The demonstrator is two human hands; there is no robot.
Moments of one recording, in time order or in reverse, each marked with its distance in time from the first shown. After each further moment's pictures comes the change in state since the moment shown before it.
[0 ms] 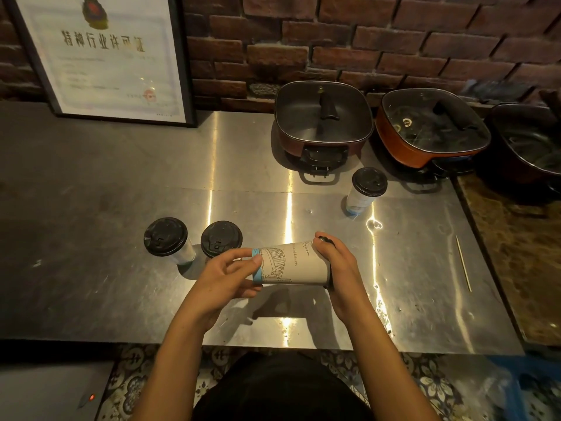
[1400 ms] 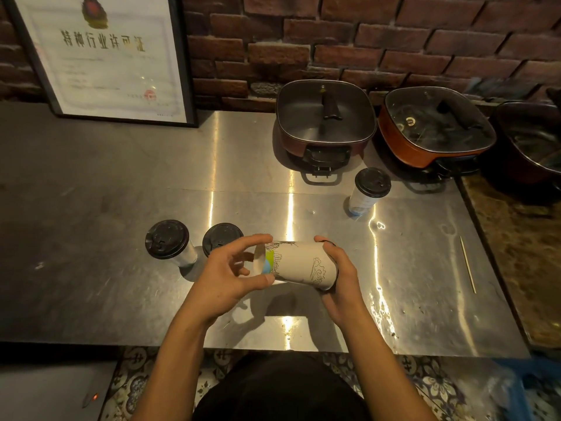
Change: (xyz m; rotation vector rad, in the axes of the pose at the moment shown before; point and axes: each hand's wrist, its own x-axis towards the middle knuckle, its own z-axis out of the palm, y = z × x) left_hand -0.010 0.028 0.006 0.280 -0.038 0.280; right_hand 0.015 0.021 -0.001 0.395 -0.038 0.068
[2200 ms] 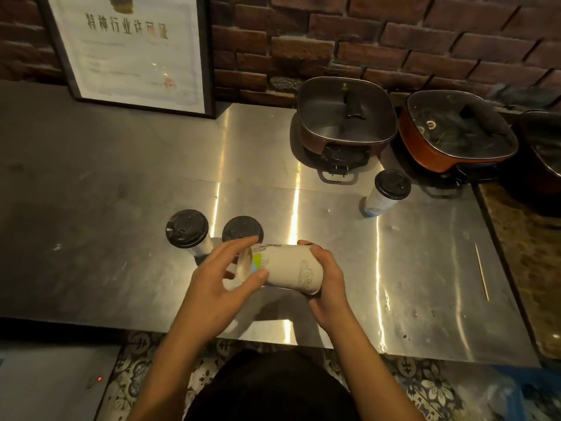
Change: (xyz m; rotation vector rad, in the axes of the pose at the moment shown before) left_hand -0.043 -0.016 -0.032 0.243 0.209 0.131; right_hand -0.013 0.031 0.050 -0.091 -0.073 0.039
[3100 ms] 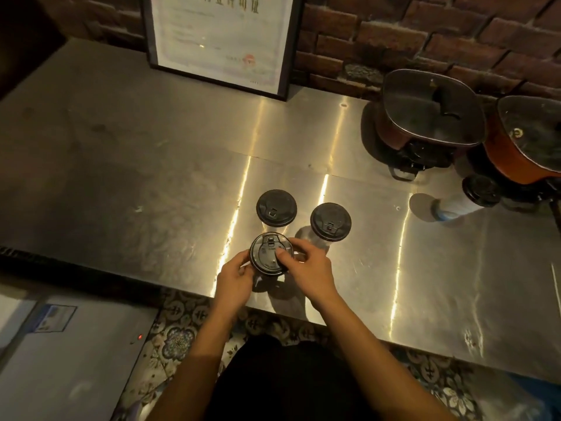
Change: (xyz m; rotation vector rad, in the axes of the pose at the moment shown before) left_hand -0.013 -0.171 -0.076 -0.274 0.168 -0.523; right_hand 0.028 0.133 0.134 -0.914 -0.010 -0.168
